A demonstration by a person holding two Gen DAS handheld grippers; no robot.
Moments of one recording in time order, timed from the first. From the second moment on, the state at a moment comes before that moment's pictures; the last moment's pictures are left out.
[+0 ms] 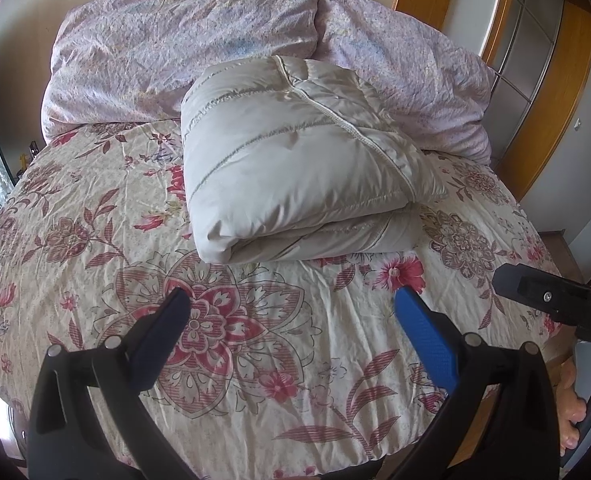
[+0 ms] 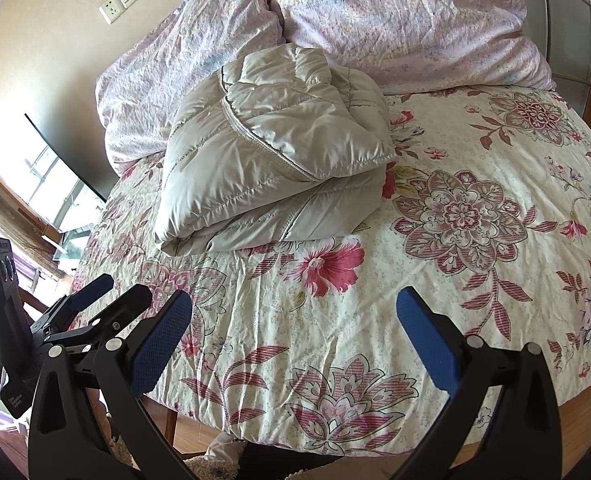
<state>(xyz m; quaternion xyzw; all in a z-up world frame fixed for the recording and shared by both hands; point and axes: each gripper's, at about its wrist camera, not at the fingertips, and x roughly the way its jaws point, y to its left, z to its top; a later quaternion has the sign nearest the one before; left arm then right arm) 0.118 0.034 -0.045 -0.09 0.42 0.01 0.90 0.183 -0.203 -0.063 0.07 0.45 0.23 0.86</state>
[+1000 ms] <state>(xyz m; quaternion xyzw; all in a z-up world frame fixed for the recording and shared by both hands) 0.122 0.039 -0.046 -0.08 0.41 0.02 0.91 0.186 -0.201 -0.065 0.07 0.45 0.23 0.86</state>
